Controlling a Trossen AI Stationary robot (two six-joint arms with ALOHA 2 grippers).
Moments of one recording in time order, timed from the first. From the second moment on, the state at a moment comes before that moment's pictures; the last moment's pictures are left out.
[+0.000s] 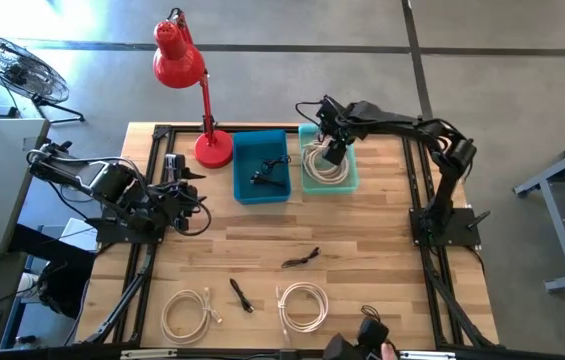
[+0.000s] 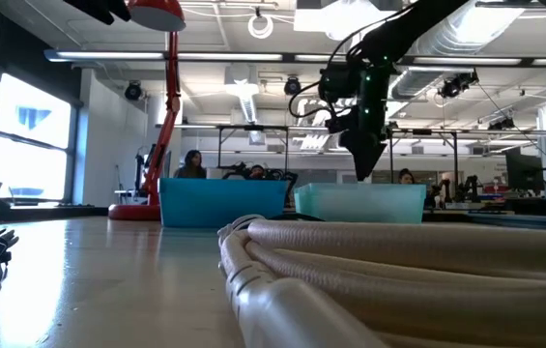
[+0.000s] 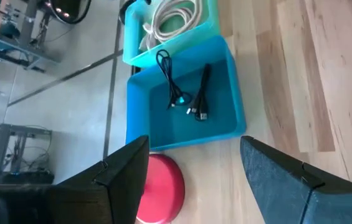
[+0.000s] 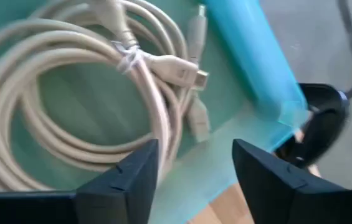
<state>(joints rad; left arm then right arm) -0.41 0.97 1.20 -1.21 -0.75 -0.01 -0.65 1.83 1.40 -0.86 0.24 -0.14</state>
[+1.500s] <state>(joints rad) -0.41 1.15 1.20 -1.22 -0.72 -0.01 0.48 1.17 1.01 -0.97 -0.18 1.17</state>
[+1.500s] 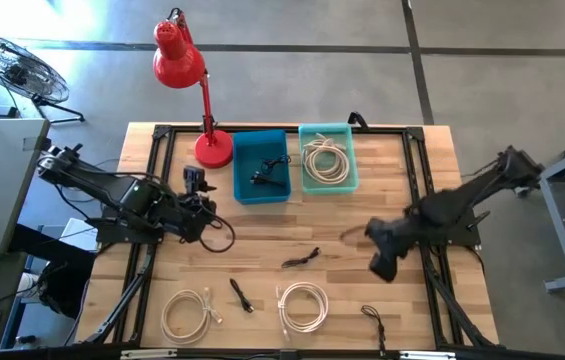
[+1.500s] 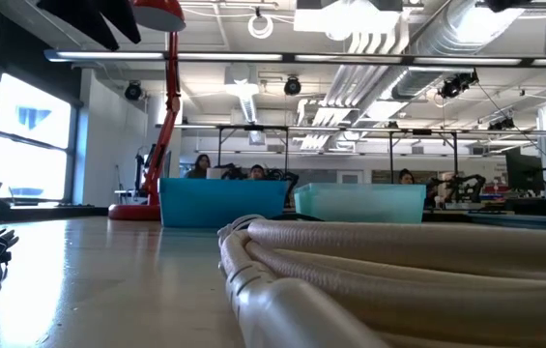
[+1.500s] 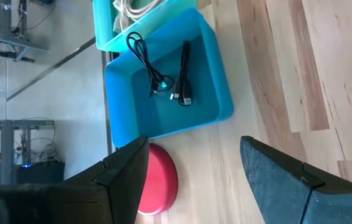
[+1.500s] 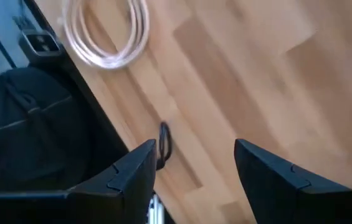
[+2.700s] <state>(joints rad) -0.41 1.23 1.20 -1.17 -0.56 -0.01 0.79 1.73 0.91 -0.54 -0.29 1.54</state>
